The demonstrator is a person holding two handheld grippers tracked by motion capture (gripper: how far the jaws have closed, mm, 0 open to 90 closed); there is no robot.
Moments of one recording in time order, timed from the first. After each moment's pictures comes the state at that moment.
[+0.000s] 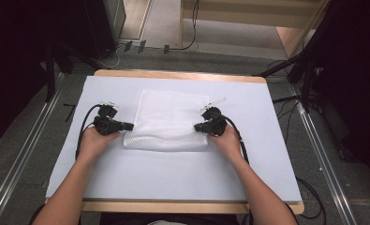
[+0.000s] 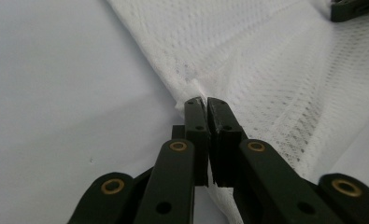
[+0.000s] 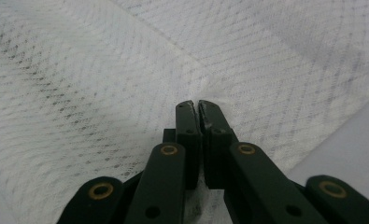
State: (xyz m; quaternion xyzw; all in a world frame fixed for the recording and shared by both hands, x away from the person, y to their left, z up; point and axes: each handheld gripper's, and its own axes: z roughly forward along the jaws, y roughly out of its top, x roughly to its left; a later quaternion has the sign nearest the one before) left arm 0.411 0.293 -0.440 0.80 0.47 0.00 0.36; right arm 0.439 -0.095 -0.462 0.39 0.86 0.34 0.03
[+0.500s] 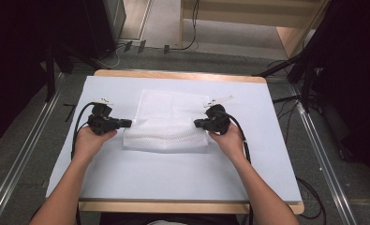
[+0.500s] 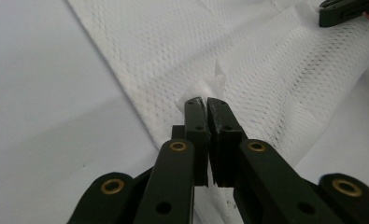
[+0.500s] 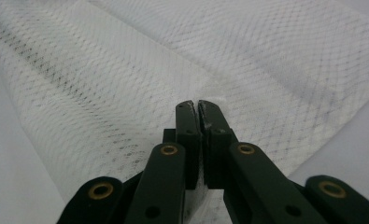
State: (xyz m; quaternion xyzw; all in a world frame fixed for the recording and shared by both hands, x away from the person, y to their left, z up) left arm 0.394 0.296 -0.414 0.80 0.45 0.02 0.40; right arm 0.425 -0.102 -0.432 0.37 0.84 0.39 0.05
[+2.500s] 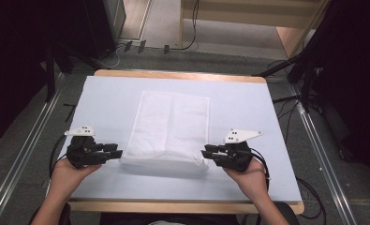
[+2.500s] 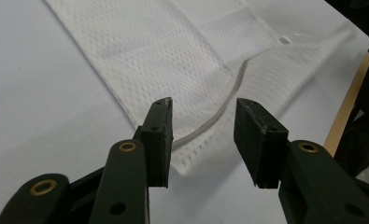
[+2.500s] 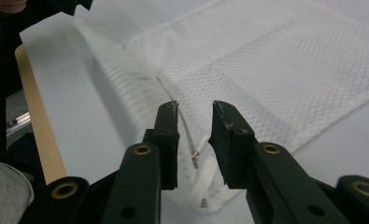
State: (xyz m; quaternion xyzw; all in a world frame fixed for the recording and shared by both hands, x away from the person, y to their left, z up) left arm 0.290 0.311 -0.400 0.81 0.41 0.02 0.42; right arm 0.297 -0.142 -0.402 0.30 0.83 0.47 0.06
